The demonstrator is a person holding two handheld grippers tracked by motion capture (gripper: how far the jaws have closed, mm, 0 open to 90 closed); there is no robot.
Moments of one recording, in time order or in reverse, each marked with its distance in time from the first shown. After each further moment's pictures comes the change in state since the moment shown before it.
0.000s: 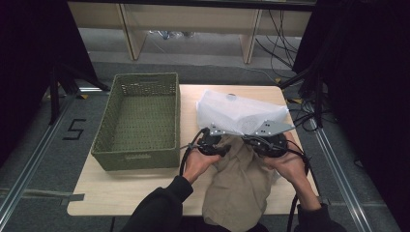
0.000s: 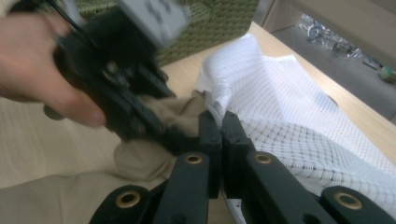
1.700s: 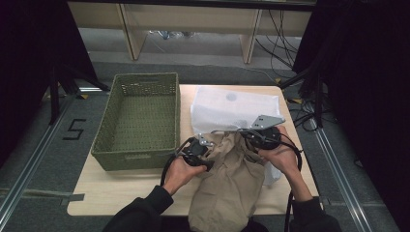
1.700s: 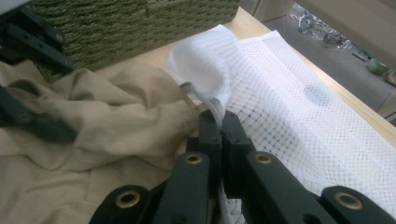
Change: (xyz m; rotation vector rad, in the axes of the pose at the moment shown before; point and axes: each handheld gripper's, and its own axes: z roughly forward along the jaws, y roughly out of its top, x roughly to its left) left arm 0.002 -0.025 -0.050 0.182 0.085 0.069; right arm -0.018 -0.003 0.032 0.043 -0.041 0.000
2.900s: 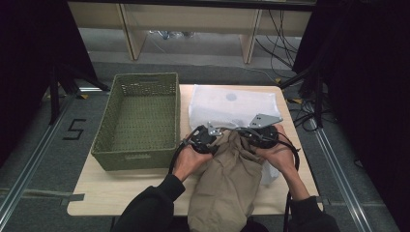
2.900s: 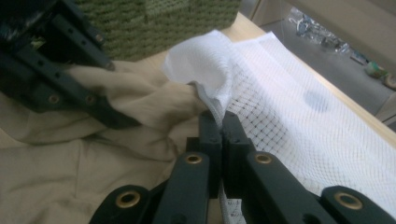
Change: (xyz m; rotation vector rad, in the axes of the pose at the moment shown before) left arm 0.007 0.043 0.003 -0.113 0.016 0.035; right arm 0.000 0.004 0.005 -0.014 -0.007 -0.004
